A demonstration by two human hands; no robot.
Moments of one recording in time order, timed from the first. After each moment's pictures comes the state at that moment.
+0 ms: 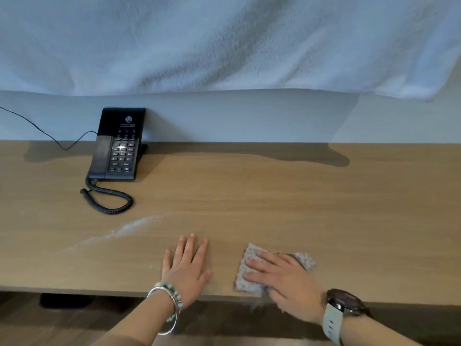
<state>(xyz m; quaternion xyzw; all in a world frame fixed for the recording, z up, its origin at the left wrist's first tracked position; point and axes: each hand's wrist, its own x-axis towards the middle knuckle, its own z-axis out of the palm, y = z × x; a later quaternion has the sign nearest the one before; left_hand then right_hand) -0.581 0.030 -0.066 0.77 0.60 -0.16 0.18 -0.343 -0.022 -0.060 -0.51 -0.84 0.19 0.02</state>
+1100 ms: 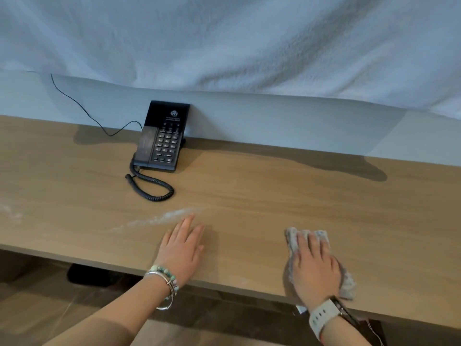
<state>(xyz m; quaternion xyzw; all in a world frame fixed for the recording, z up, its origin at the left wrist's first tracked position) -0.665 0.041 -0.052 0.77 0.63 0.00 0.13 -0.400 -0.005 -0.073 -0.81 -0.58 0.10 0.02</state>
